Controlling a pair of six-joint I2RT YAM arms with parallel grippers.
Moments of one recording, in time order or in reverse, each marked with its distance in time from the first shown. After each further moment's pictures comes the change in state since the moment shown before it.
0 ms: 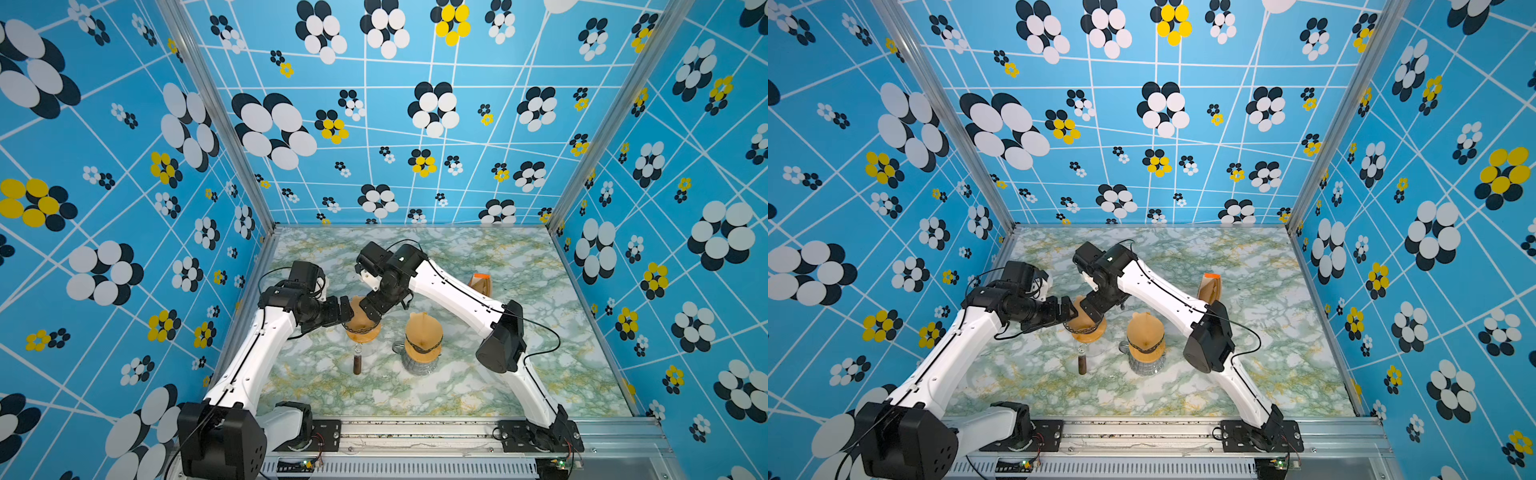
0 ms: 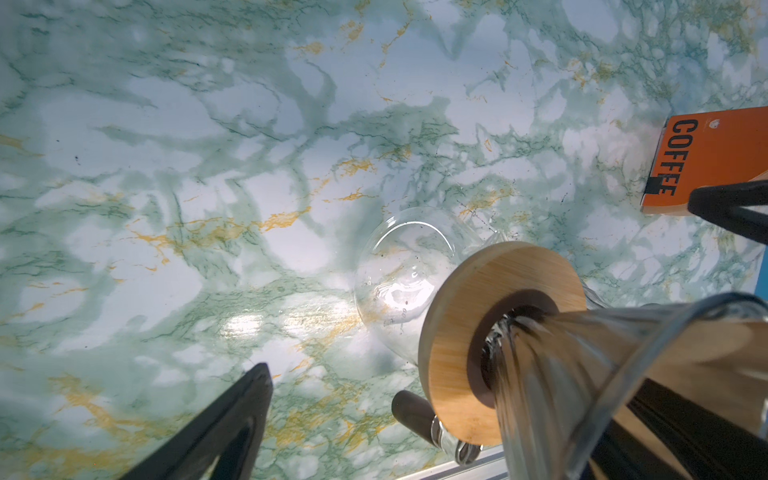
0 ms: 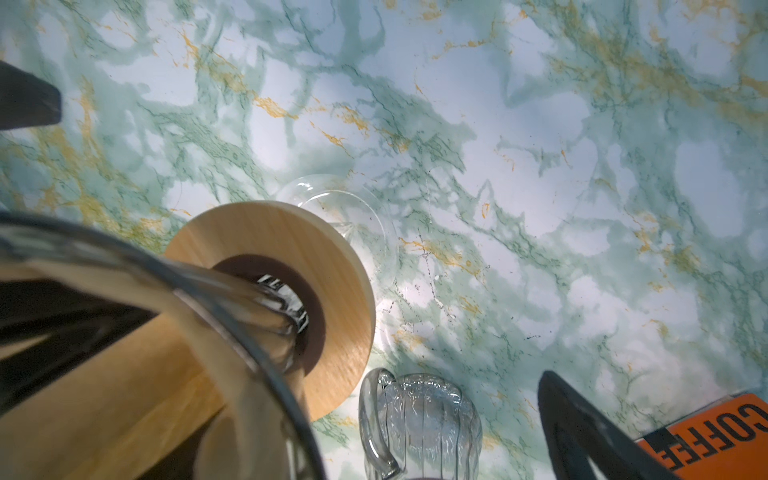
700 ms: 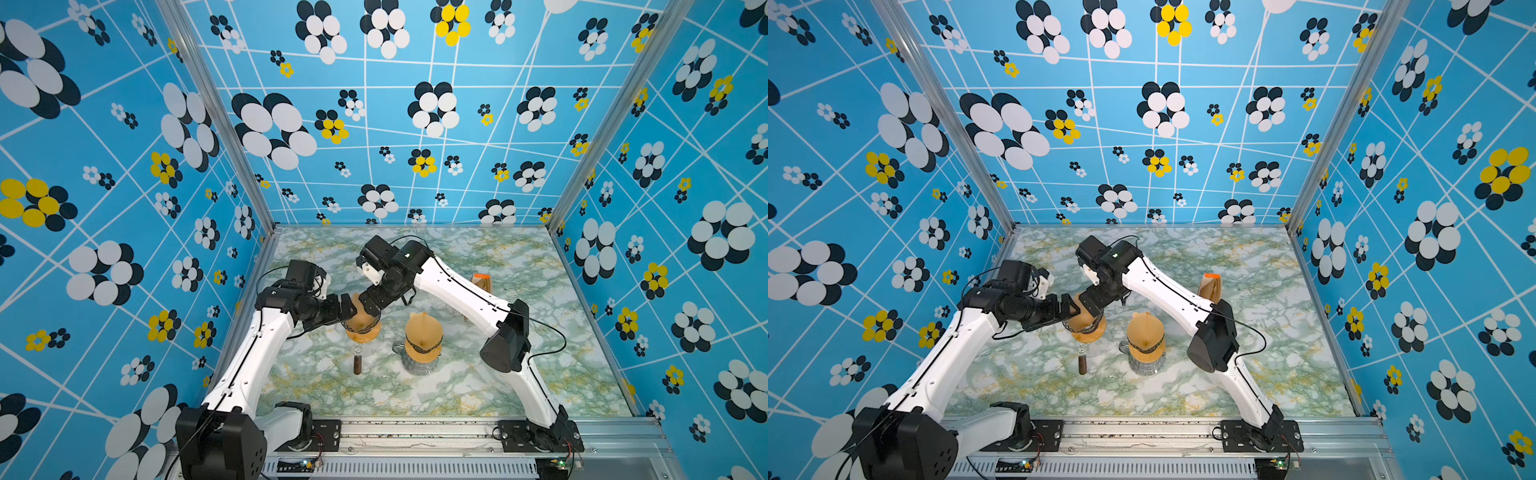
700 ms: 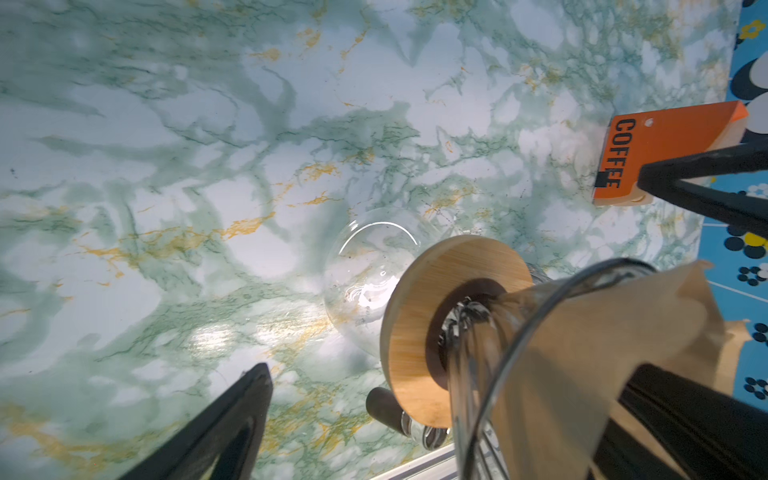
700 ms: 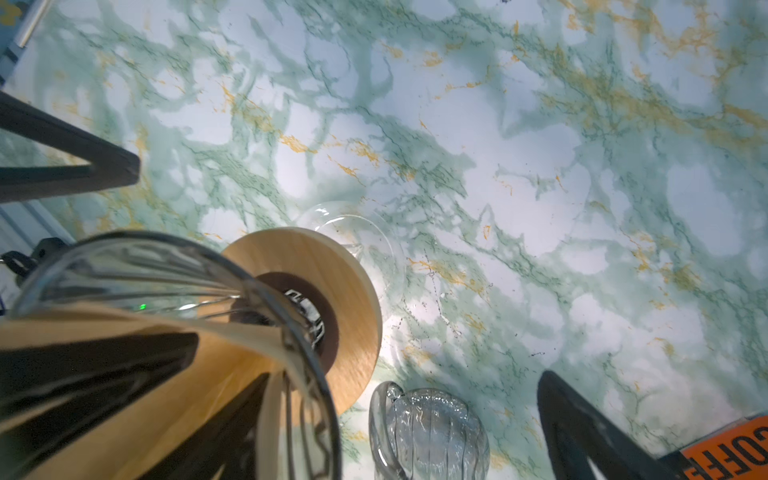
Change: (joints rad) left arm 0.014 -0.026 0.015 0.006 0.113 0.003; right arm -0.024 -0.041 -0.020 0.063 -0.055 0.017
